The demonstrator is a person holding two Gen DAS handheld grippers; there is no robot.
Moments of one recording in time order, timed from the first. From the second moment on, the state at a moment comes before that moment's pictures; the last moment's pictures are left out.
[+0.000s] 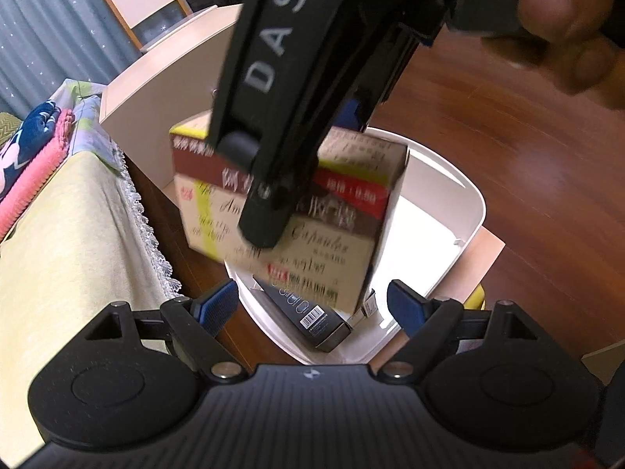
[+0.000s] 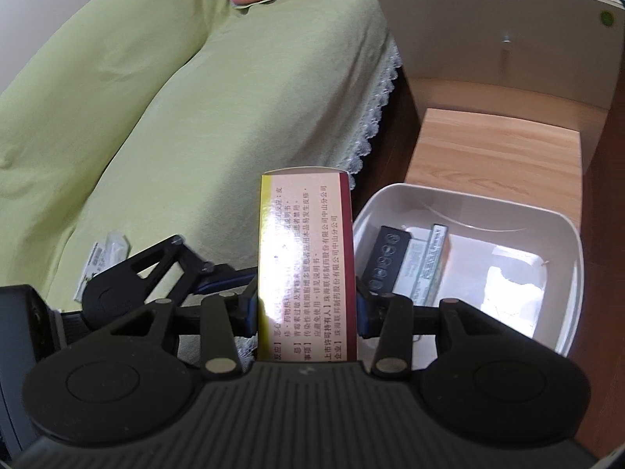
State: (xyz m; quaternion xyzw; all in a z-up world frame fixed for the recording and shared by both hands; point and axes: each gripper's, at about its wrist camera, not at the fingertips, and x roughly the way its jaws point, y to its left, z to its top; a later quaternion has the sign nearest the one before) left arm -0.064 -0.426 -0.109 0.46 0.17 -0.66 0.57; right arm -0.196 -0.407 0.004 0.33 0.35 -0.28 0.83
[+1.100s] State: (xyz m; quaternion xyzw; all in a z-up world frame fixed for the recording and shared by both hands) left arm -0.054 -0.457 -0.175 0.53 0.13 -0.63 0.55; right arm -0.234 -0.499 -0.155 0.43 0.36 -0.44 0.70
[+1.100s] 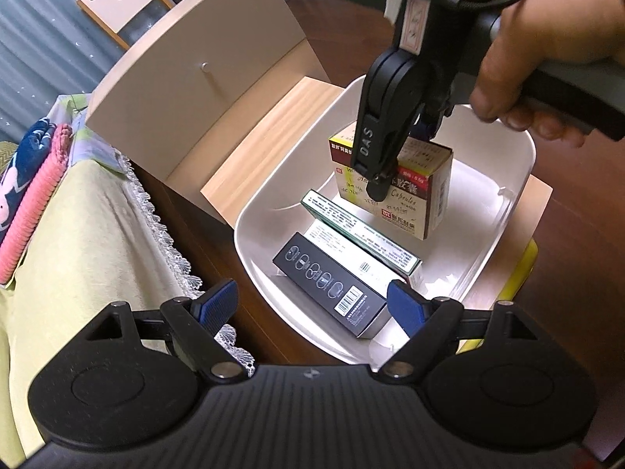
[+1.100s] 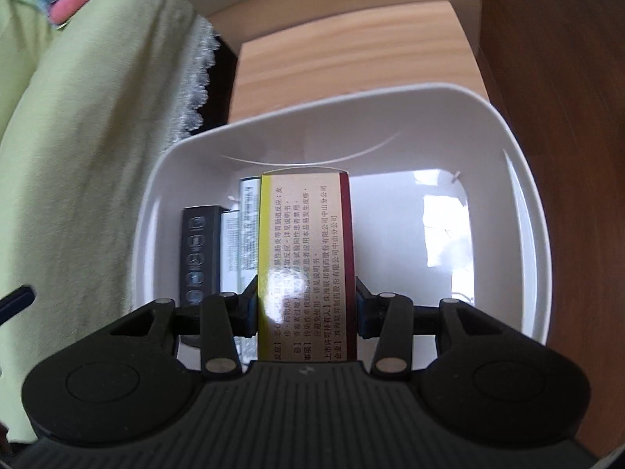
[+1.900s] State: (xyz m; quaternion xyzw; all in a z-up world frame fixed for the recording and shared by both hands) left arm -0.052 -0.468 -0.190 0.53 0.15 -0.63 0.54; right arm -0.233 -0.522 -0.210 0.47 0.36 -0.45 0.67
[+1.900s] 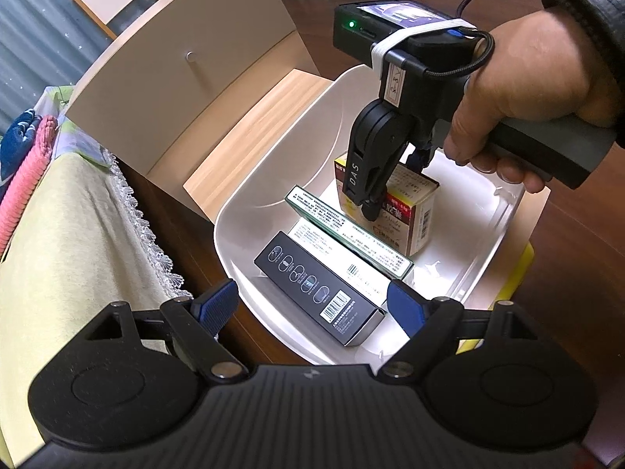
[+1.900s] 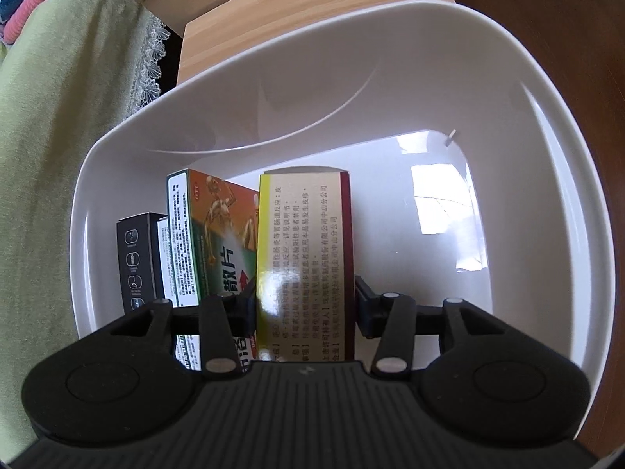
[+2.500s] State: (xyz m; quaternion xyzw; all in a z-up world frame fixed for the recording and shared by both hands) left arm -0.052 -0.468 -0.189 0.53 0.15 -0.63 0.54; right arm -0.240 -0.519 -0.190 0.48 0.31 -0.43 0.69
